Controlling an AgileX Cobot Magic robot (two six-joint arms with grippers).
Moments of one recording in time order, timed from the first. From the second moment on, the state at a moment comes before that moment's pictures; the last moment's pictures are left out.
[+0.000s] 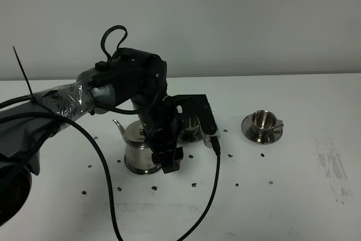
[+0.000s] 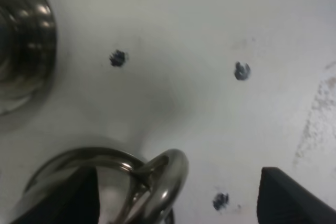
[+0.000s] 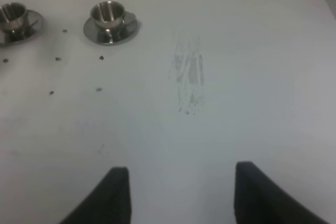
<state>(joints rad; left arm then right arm) -0.54 2.24 -1.83 -0.08 1.02 0.90 -0.02 -0.01 -0.52 0.10 1.11 -0.07</state>
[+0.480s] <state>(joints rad) -0.54 2.22 -1.83 -0.08 1.18 0.89 -0.02 -0.01 -0.52 0.10 1.11 -0.07</state>
